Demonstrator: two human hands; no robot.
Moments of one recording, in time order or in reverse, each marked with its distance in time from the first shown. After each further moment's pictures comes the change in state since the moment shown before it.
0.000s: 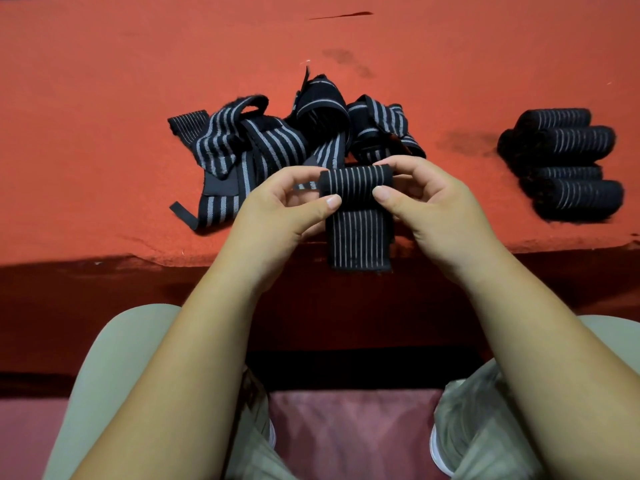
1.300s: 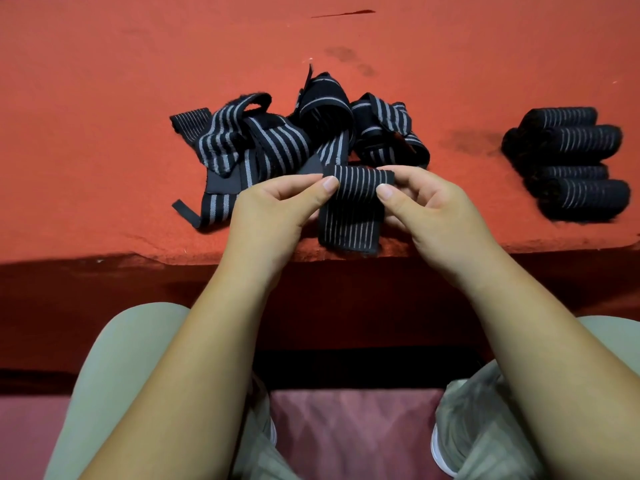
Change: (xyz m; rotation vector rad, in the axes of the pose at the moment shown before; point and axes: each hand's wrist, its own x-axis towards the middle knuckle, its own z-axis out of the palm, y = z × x) left_hand 0.003 -0.004 0.000 0.037 0.162 0.043; right_hand -0.005 -0.001 0.005 -0.057 -0.019 0.035
